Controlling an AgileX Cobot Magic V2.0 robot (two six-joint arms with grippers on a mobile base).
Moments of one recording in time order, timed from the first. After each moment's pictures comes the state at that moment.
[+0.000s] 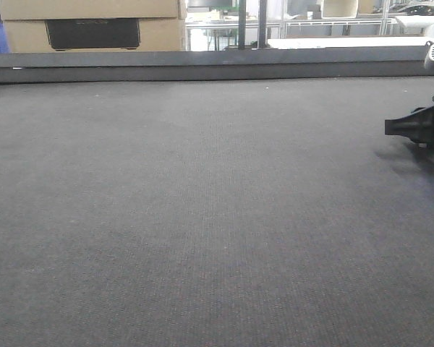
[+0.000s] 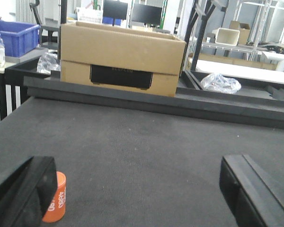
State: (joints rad) left arm -0.07 0.43 -0.59 -0.11 0.26 0.00; right arm 0.03 2.00 -0.83 0.15 -0.81 -0.11
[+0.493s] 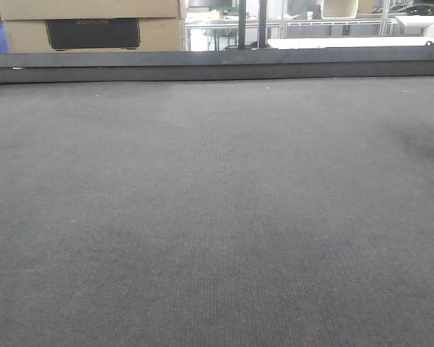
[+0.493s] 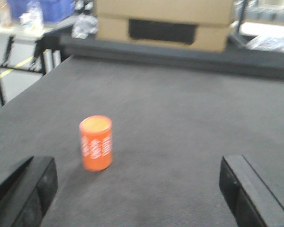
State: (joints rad) left arm 0.02 0.67 -0.30 -0.06 -0.14 0.00; right arm 0.03 1.56 -0.83 0.15 -0.67 -0.12
